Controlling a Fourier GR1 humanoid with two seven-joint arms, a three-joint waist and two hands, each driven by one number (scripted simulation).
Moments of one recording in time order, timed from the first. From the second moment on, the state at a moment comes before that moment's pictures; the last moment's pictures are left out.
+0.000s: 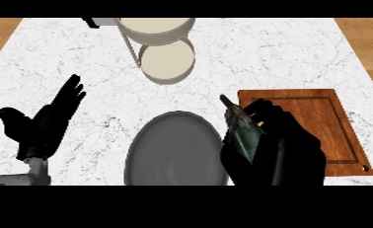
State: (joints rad) left arm -0.03 0.33 -0.02 -1.57 0.22 0.03 0.19; right arm -0.27 -0.05 0.68 -2.07 1.58 0.06 1.20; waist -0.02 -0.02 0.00
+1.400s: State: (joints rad) left arm -0.15 0.29 -0.07 -1.53 0.19 0.01 0.21; right arm -1.07 -0.01 0.35 -1.37 1.21 0.02 1.24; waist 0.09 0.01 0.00
